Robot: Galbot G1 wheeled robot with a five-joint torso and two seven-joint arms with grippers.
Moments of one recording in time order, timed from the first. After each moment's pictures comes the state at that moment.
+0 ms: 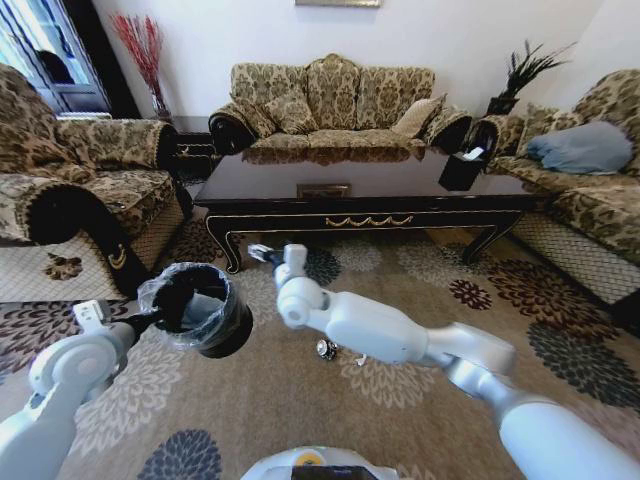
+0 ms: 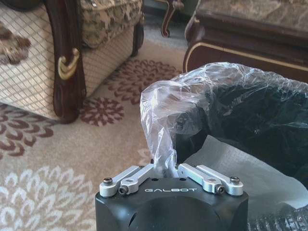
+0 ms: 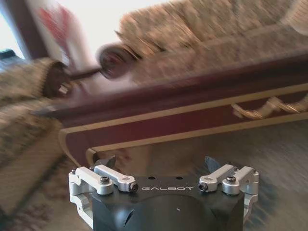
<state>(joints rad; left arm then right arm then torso) 1.43 -0.83 -0.95 -2.17 -1.36 0.74 -0.66 -0.20 1.19 -0.64 1.75 1.31 -0.13 1.07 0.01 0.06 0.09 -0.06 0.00</state>
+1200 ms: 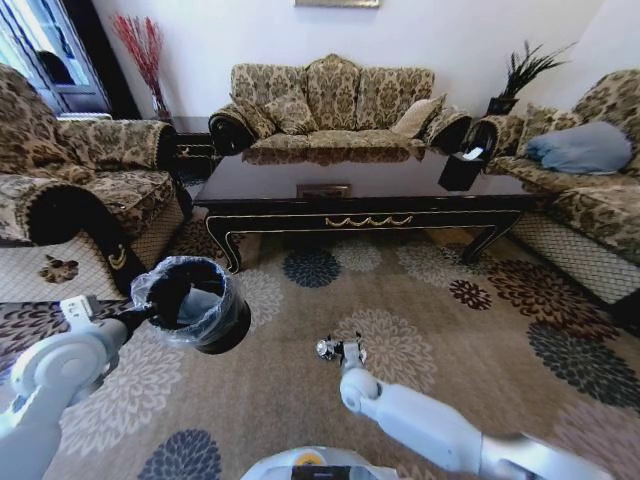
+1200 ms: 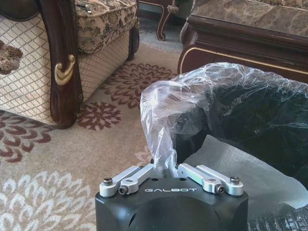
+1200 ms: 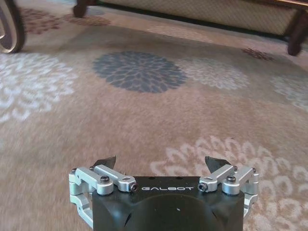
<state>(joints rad) 1.44 -0.82 -0.96 -2.20 -1.37 0.74 -0.67 -0.78 0.98 -0.63 1.54 0.82 -0.07 0.83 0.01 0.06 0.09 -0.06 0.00</state>
